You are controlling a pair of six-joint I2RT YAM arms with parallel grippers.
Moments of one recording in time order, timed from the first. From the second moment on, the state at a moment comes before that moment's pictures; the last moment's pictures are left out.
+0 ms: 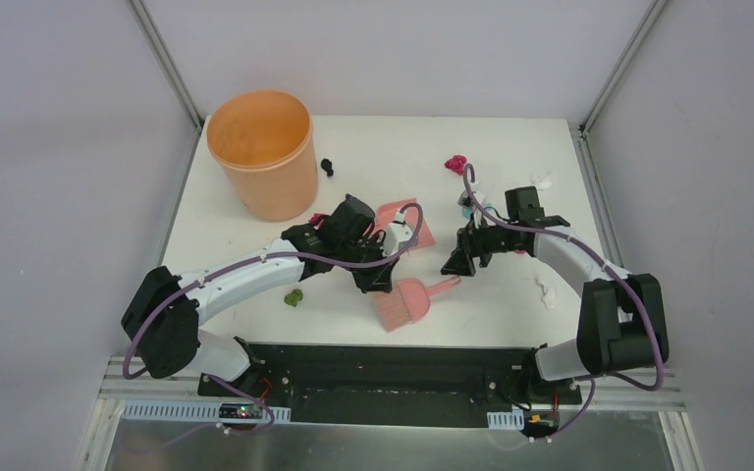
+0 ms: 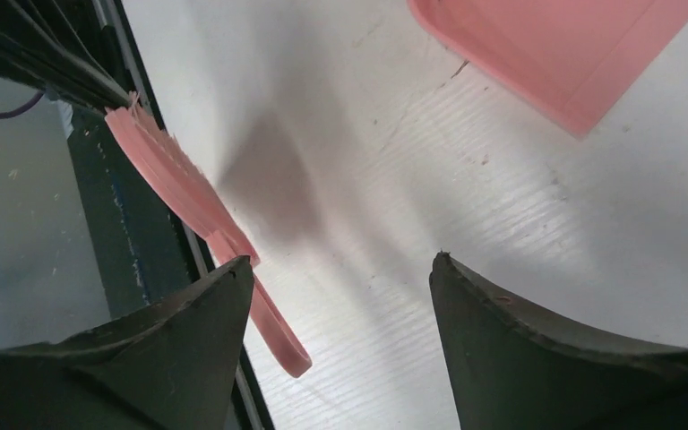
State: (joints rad) left arm -0.84 1.40 0.98 -0.43 0.50 0.06; right arm 0.19 1.41 0.84 -0.48 -0.95 -0.38
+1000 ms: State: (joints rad) left arm -0.83 1.35 0.97 -0.41 0.50 0.05; right arm 0.16 1.34 0.84 -0.73 -1.13 -0.53
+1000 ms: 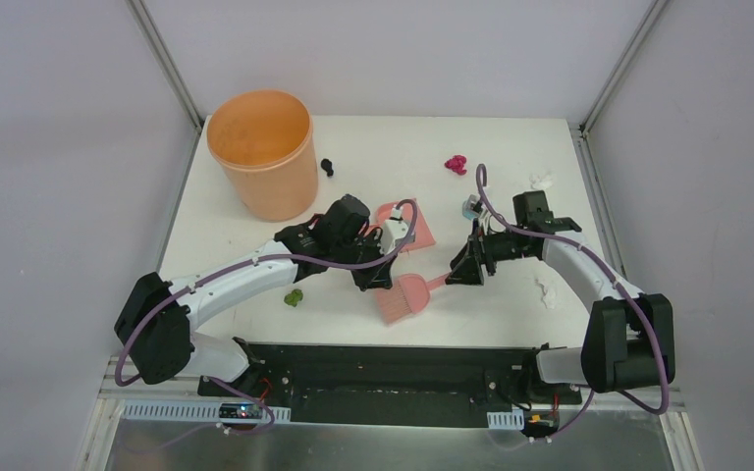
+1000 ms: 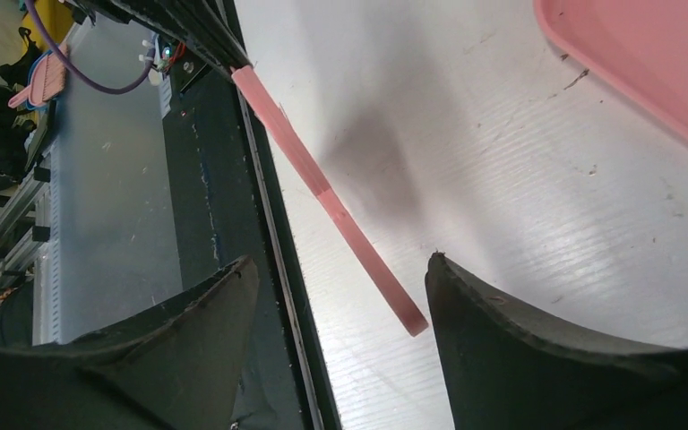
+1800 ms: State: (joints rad) left arm -0.79 1.36 0.97 -0.40 0.44 0.05; right arm 0.15 1.39 0.85 -0.79 -1.16 -0.59
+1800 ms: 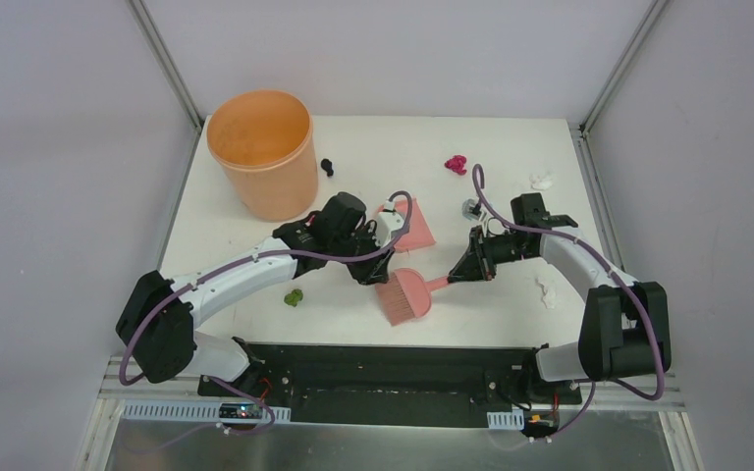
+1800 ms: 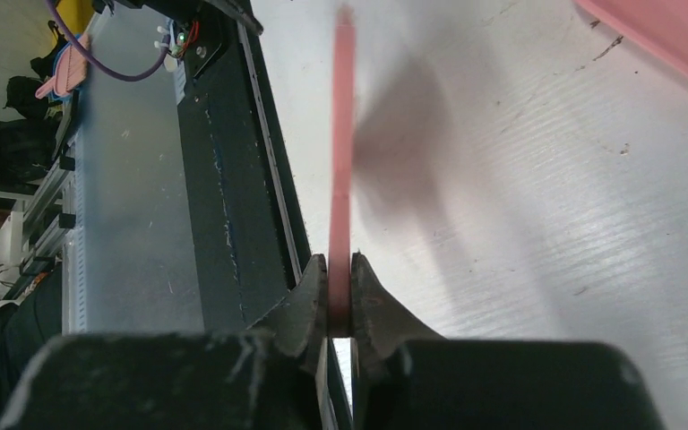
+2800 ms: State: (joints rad) left arm -0.77 1.48 0.95 -0.26 0.85 -0.08; right arm 0.14 1.35 0.89 -0.99 -1.24 -0.77
